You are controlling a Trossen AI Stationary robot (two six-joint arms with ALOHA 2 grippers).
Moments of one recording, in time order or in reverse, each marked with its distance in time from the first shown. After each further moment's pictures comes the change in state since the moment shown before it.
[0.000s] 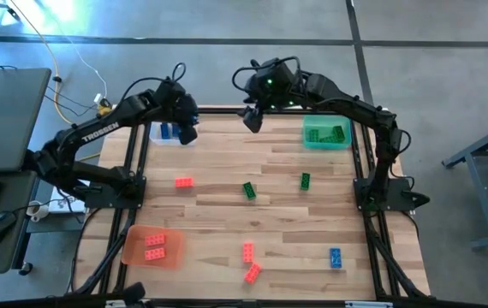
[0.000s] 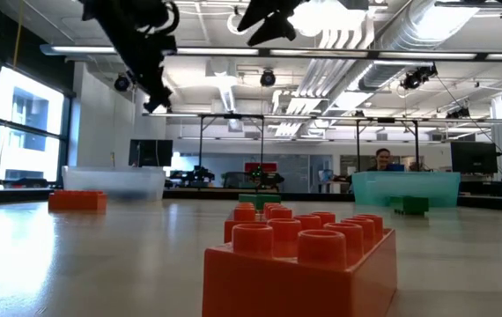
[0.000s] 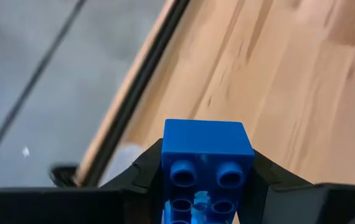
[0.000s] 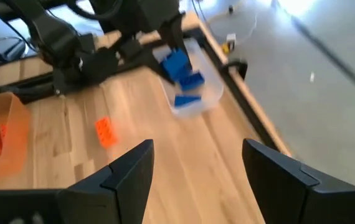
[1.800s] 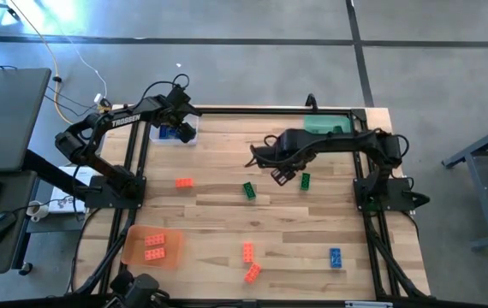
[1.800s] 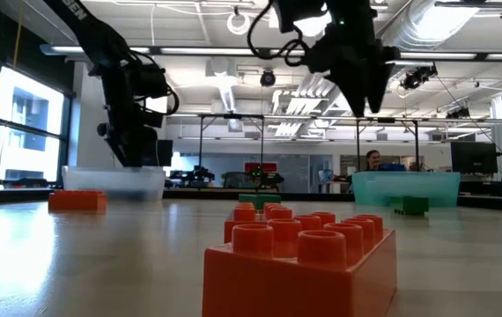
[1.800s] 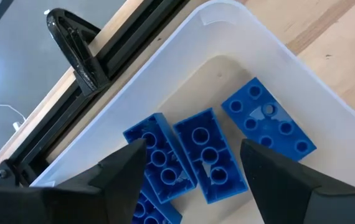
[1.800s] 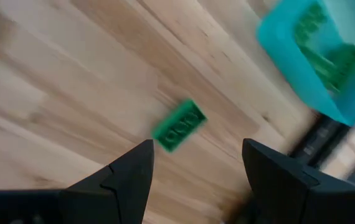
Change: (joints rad) left arm 0.185 0.254 -0.167 0.106 -0.202 -0.191; right arm 0.291 0.001 -0.423 -0.673 0.291 0.784
